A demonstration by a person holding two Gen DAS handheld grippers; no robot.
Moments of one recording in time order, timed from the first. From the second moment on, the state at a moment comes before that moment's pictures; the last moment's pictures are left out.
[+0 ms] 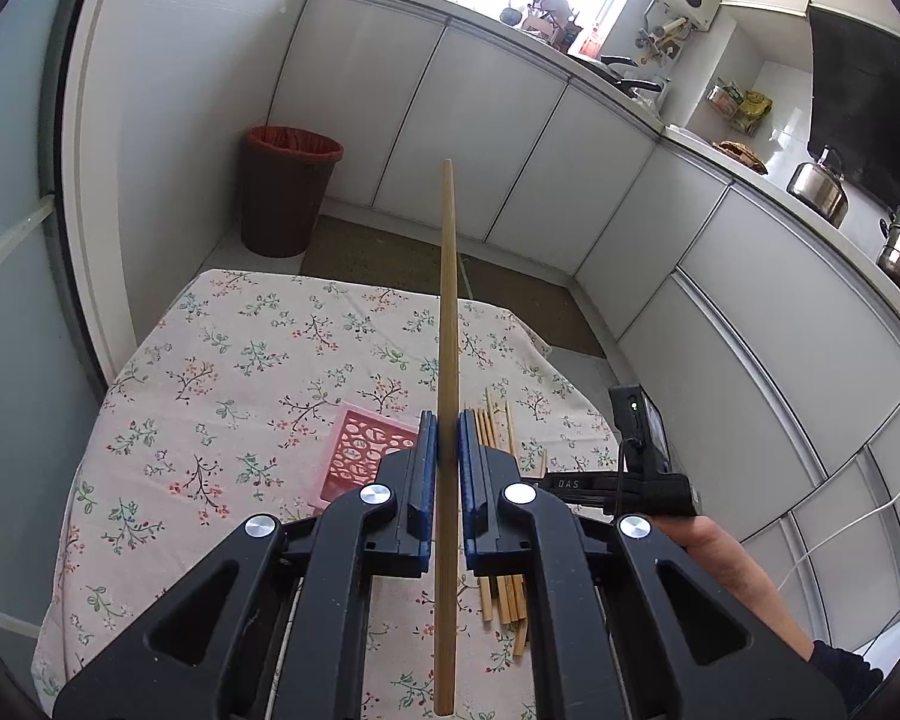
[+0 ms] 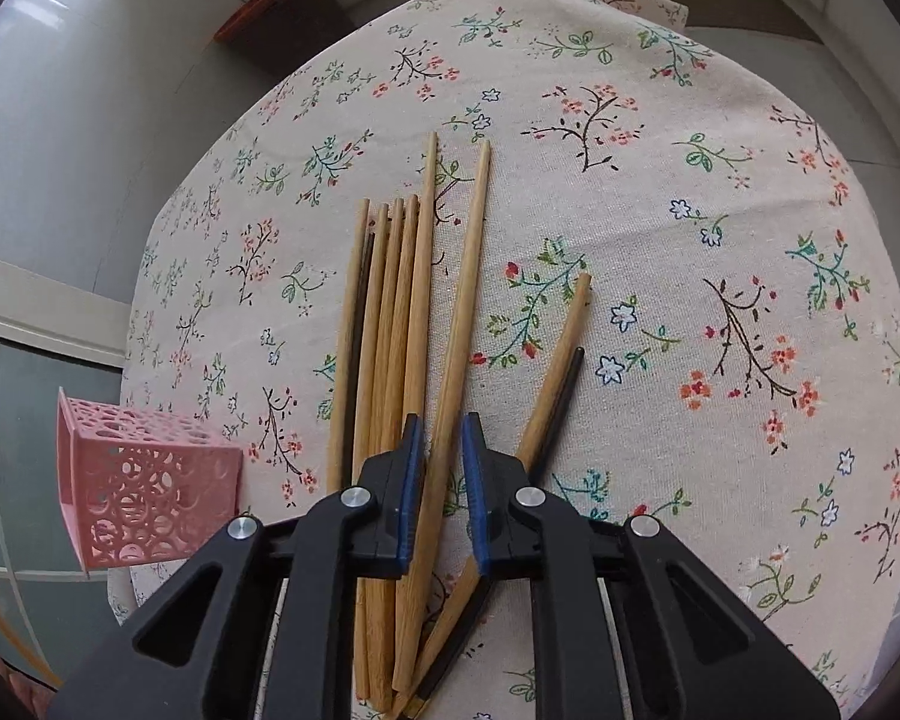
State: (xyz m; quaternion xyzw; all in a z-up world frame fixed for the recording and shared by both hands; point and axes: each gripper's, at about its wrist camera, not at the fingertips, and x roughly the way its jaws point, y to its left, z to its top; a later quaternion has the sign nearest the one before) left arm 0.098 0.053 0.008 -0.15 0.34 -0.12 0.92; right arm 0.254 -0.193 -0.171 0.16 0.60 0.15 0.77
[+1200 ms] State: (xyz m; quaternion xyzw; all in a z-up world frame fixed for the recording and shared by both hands) left arm 0.138 0.079 -0.003 -0.20 0.20 -0.09 0.95; right arm 0.183 -0.125 -0.014 0.13 0.25 0.27 0.92
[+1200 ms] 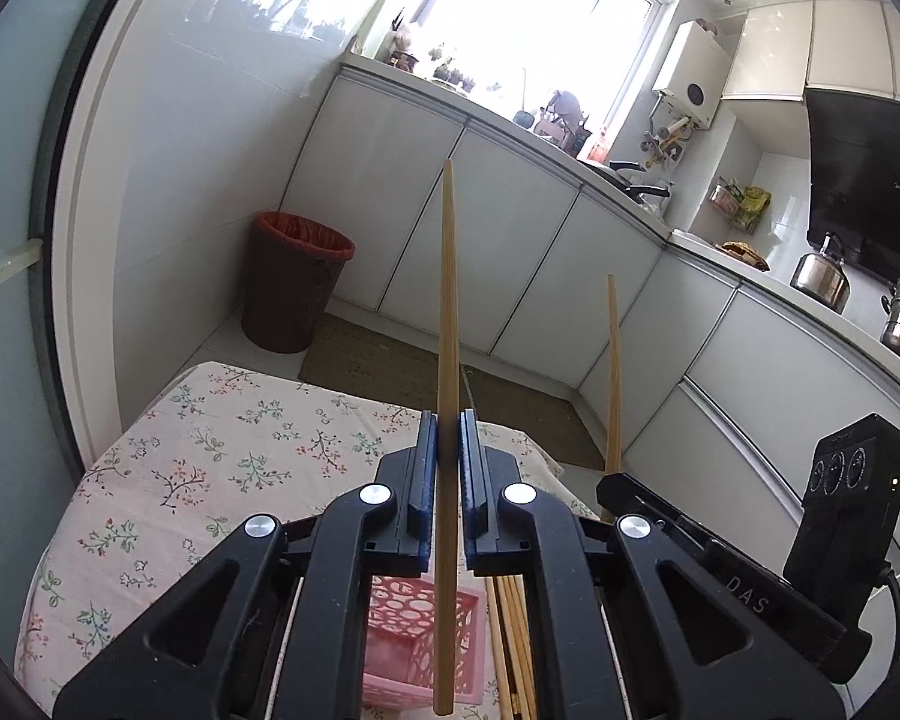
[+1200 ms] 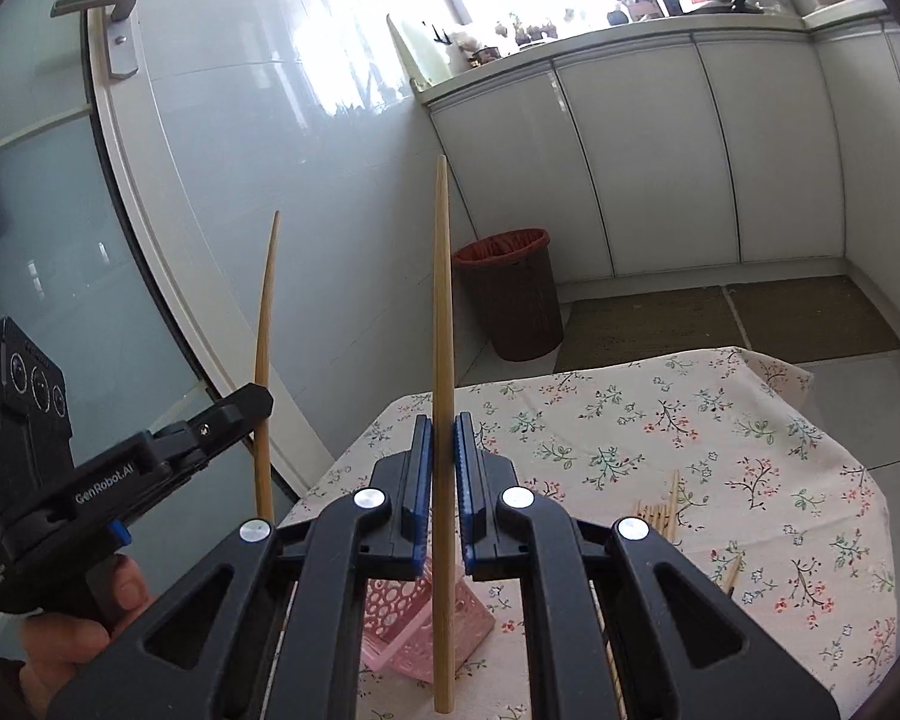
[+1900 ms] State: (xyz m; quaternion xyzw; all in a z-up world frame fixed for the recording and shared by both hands) left arm 0.149 0.070 -0.030 -0.13 0.23 -0.07 0.96; right arm 0.192 -0.089 -0.025 0.15 0.21 0.28 0.92
